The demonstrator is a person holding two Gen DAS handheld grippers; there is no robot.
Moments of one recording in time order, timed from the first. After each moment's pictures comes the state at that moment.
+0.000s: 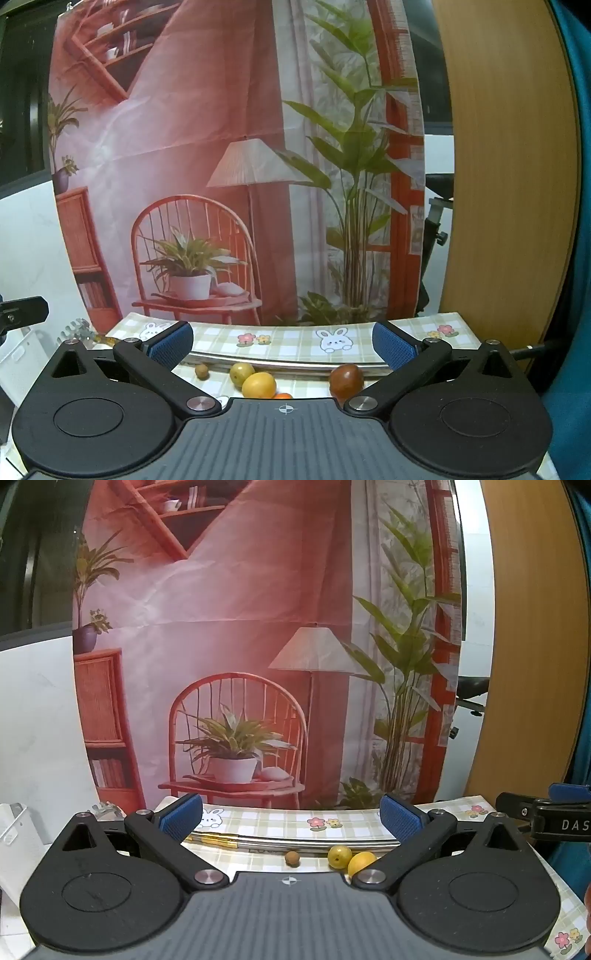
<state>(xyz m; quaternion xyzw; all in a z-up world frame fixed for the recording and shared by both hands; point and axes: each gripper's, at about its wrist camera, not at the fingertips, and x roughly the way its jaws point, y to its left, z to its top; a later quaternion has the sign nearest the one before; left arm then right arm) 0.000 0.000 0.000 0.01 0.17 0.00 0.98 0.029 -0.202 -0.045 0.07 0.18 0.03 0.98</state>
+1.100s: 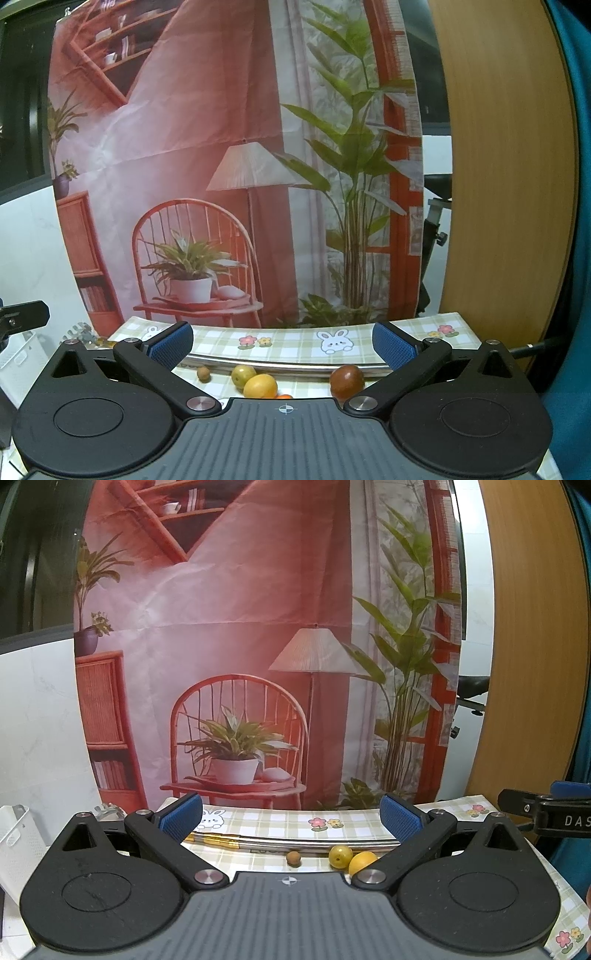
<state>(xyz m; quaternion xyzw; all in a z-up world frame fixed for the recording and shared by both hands) -0.002 -0.002 0.001 0.02 0.17 0.00 0.99 0.028 -0.208 -0.046 0.08 0.17 0.04 0.98</state>
